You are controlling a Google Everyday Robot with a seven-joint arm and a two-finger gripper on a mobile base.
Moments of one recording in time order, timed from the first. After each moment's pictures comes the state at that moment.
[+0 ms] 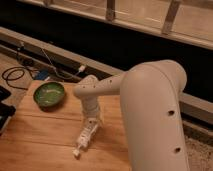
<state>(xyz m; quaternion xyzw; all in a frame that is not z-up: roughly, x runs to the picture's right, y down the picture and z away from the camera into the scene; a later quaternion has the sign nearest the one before) -0.071 0.195 0.807 -0.28 0.32 0.65 0.63</state>
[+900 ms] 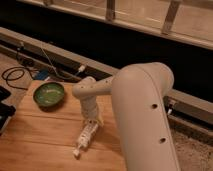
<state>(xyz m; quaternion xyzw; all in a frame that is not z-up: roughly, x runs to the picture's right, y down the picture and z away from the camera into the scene) -0.073 0.210 0.829 -0.29 0.36 0.63 0.63</state>
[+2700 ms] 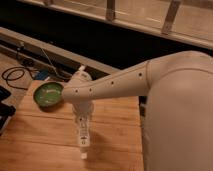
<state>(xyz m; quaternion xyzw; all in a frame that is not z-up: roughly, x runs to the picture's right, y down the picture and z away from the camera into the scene) -0.104 0.138 0.711 -0.24 0.17 0.61 0.74</state>
